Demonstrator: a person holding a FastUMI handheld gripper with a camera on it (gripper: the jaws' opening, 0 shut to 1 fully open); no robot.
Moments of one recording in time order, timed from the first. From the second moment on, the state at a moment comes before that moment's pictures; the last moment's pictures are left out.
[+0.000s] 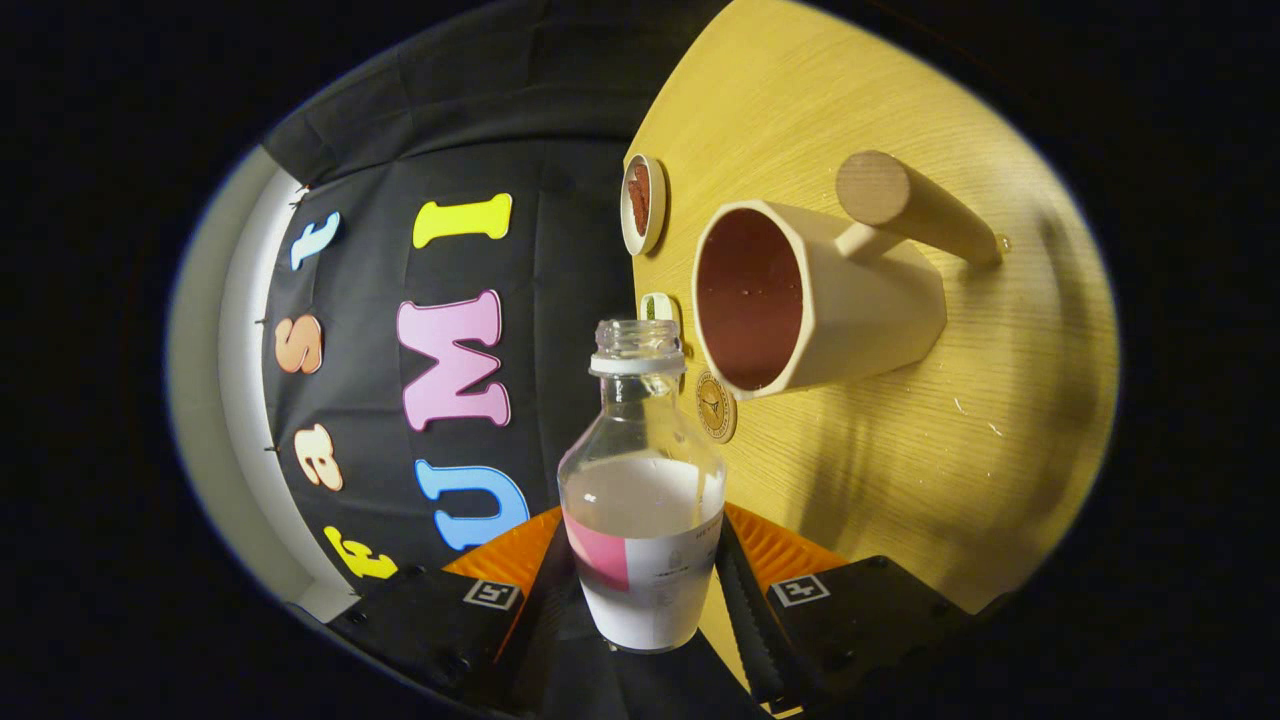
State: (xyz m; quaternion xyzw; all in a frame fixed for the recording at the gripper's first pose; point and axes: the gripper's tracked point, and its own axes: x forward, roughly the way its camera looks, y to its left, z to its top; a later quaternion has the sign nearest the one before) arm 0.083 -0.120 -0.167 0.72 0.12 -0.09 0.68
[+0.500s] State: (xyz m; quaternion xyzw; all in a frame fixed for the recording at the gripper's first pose) arm 0.081 -0.118 -0.164 0.76 0.12 -0.09 0.64
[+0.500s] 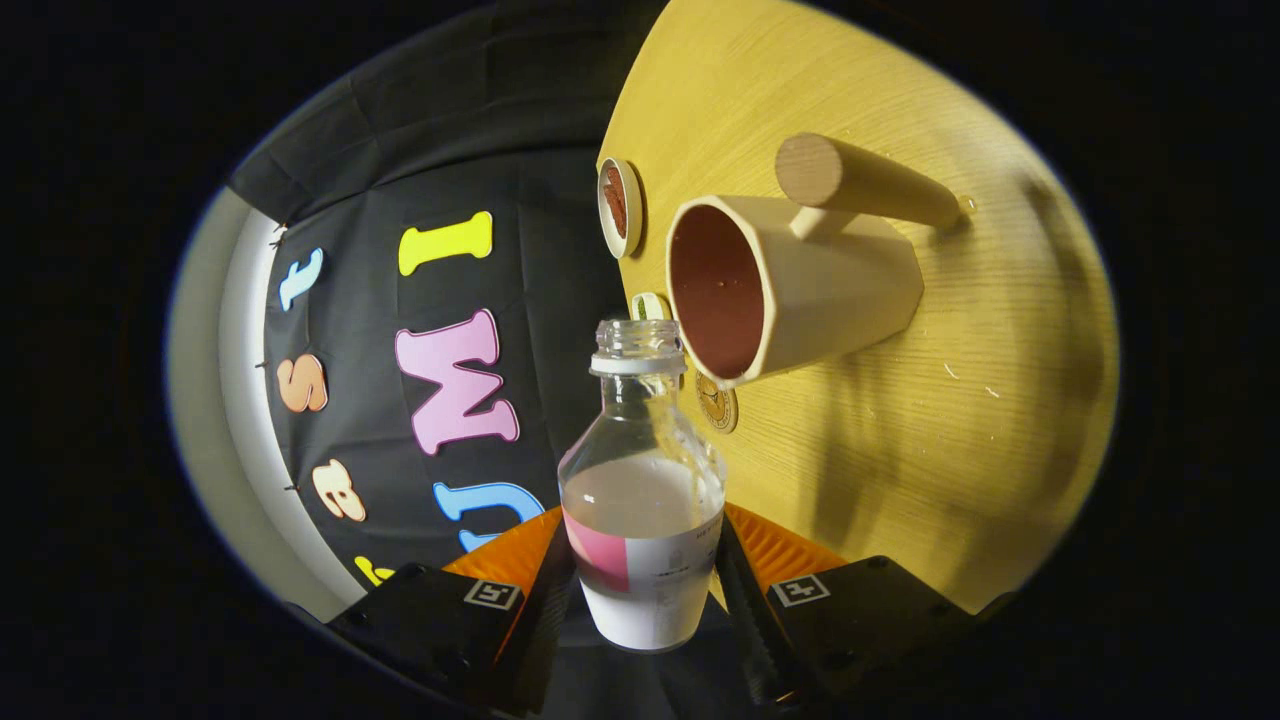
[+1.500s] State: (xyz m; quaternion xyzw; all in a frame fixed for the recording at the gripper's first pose) arm 0.093 -0.123 -0.159 0.81 0.09 -0.11 0.57
